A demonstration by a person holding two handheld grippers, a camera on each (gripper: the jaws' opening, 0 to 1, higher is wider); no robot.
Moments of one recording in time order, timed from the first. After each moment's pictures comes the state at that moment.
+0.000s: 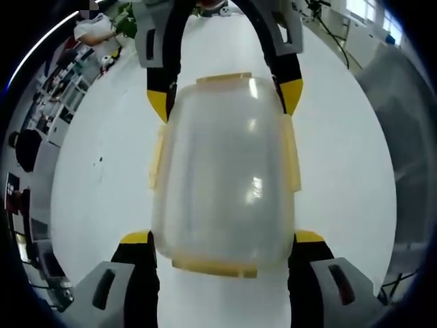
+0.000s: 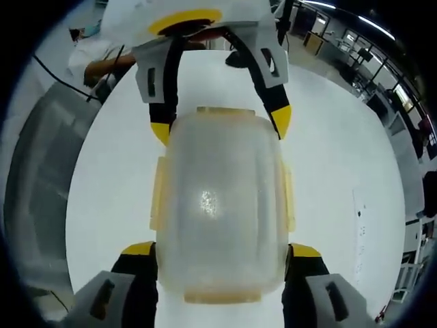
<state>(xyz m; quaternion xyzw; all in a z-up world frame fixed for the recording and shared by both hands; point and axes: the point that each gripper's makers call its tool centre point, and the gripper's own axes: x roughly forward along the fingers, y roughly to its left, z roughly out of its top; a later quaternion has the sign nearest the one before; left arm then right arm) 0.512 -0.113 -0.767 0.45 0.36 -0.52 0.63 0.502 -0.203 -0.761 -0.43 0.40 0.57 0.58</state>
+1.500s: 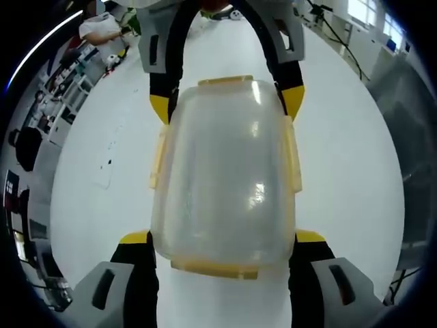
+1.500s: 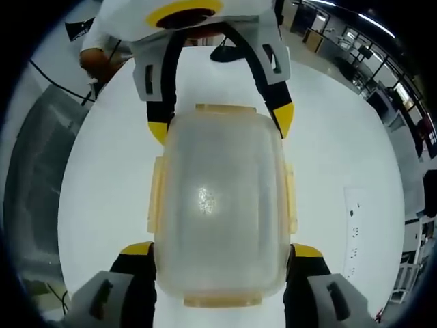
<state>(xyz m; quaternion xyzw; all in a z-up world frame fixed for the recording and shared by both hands) 0.546 -0.119 -0.767 0.44 0.35 -0.53 0.64 0.537 -0.206 -0.764 -0.43 0.41 0.56 0.57</state>
